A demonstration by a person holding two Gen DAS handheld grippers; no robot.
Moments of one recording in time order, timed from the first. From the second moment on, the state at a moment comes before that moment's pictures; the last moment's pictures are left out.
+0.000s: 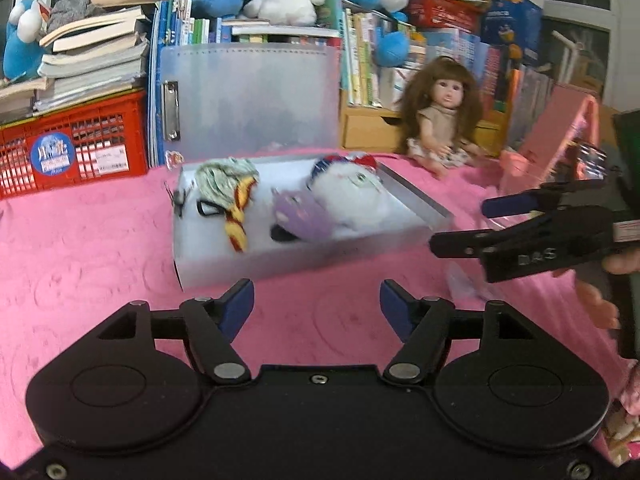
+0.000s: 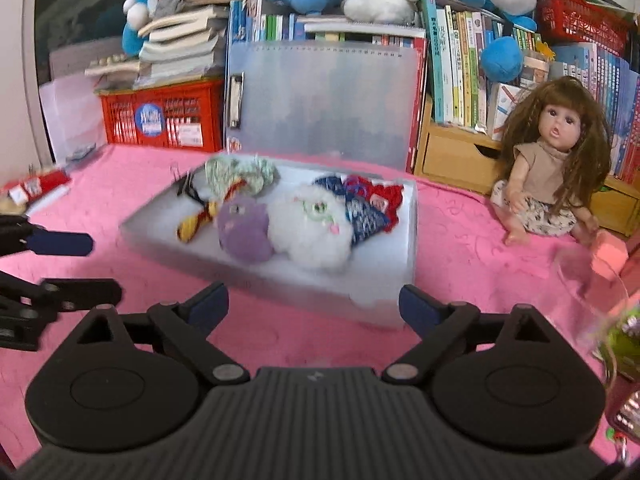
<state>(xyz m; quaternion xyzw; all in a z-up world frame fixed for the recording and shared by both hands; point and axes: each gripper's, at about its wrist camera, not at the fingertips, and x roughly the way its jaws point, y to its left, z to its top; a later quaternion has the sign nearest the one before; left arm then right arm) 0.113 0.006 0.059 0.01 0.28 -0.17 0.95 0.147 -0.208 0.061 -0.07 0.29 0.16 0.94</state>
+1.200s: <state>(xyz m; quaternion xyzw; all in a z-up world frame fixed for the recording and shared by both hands) -0.005 -0.026 0.008 0.06 0.30 -0.21 0.93 0.123 -0.234 0.002 -0.03 0.33 0.10 0.94</state>
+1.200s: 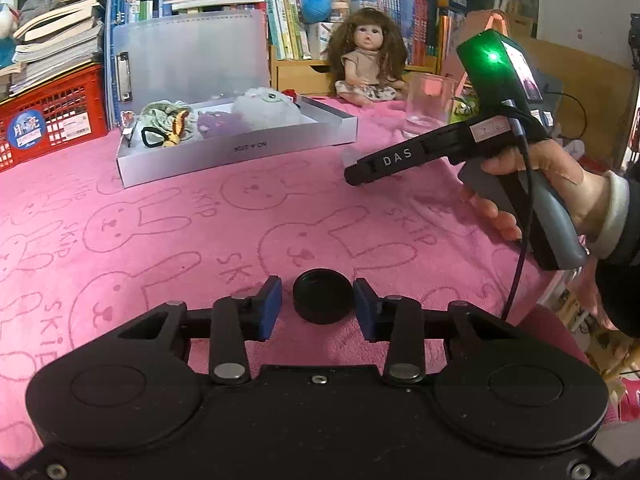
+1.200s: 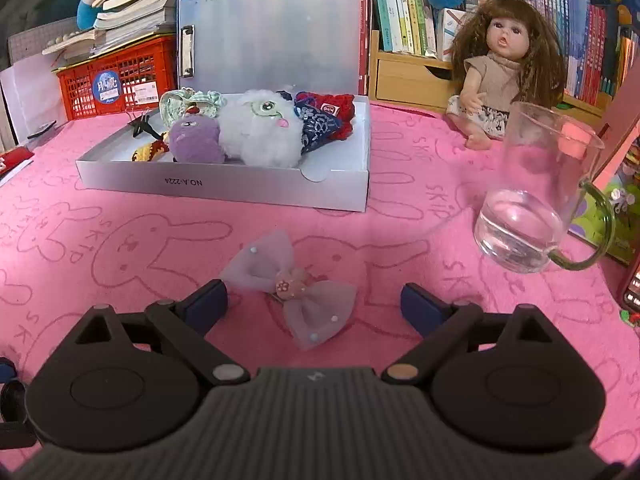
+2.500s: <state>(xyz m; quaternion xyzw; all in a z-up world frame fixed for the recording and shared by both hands) 0.021 -0.016 0.024 0.02 0.29 -0.15 0.94 0.112 -0.231 -0.001 -0.03 0.31 0.12 0.94</state>
